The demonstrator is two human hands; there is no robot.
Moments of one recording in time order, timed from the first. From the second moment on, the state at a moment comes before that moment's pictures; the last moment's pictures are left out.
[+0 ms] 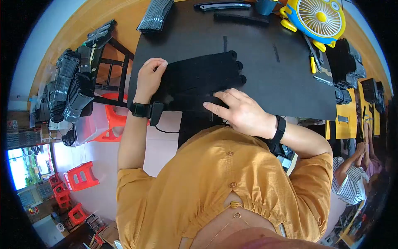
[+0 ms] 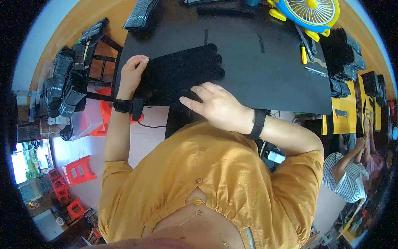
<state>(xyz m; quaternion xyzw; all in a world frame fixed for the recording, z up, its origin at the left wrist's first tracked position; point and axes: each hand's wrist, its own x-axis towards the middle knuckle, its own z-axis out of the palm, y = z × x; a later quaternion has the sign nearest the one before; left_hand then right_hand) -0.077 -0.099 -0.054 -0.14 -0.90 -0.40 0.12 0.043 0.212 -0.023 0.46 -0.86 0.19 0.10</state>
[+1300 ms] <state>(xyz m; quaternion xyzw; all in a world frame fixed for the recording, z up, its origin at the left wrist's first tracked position) -0.079 -0.097 -0.055 -0.14 -0.88 -0.45 0.11 -0.020 0.313 0.015 0.15 -0.92 0.25 0.26</state>
